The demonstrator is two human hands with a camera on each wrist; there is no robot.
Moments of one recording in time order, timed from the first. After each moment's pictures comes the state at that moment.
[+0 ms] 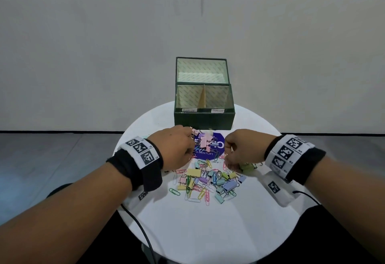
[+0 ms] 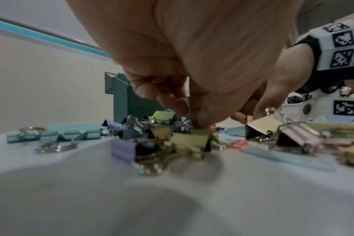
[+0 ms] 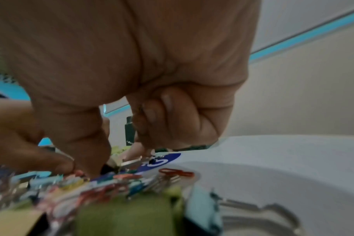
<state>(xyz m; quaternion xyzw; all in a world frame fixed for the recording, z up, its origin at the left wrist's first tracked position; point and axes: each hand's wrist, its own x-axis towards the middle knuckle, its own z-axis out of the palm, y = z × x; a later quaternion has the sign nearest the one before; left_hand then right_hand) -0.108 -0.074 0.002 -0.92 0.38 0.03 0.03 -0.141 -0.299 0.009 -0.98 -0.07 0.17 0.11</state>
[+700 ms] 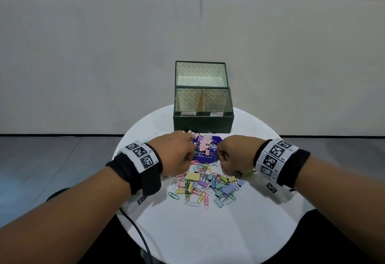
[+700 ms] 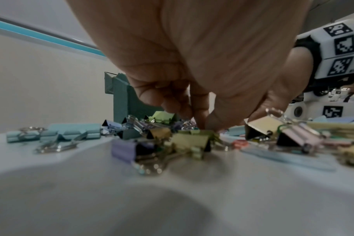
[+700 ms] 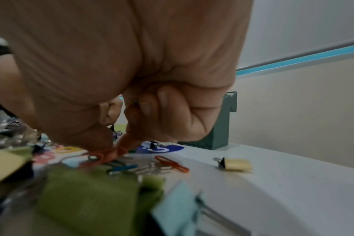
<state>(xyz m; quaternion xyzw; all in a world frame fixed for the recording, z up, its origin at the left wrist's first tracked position) -0.106 -0.074 -0.003 -0.91 0.41 0.02 0.00 -0.136 -0.284 0.001 -0.98 -0.11 0.18 0.02</state>
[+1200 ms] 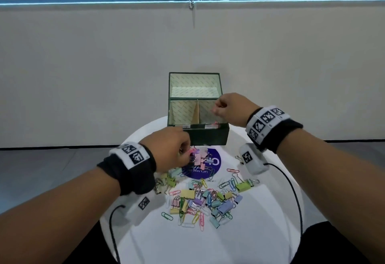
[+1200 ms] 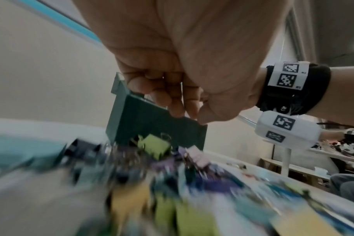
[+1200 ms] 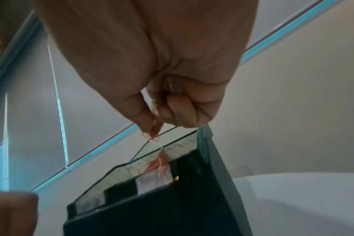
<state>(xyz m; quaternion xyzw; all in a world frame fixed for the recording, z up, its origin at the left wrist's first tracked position) -0.078 -0.086 0.022 -0.93 0.35 0.01 -0.08 -0.055 -0.313 0.063 -0.97 -0.02 -0.04 0.26</state>
